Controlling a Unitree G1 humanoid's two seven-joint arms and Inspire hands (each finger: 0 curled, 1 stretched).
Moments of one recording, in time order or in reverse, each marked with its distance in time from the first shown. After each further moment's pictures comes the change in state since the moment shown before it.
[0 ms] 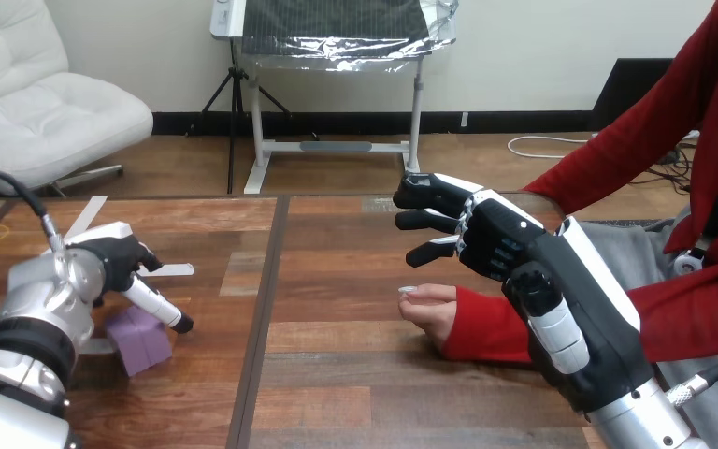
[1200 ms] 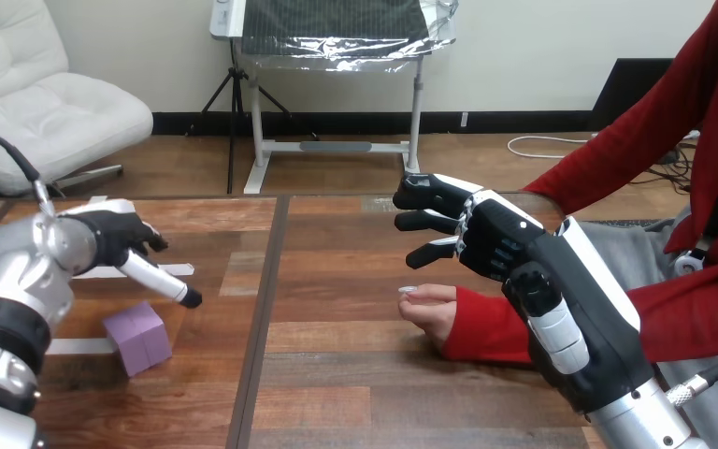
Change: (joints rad) left arm 0.000 0.079 0.002 -0.167 -0.010 0.001 -0.173; right arm 0.000 -0.001 0.000 0.000 -0.001 0.001 0.000
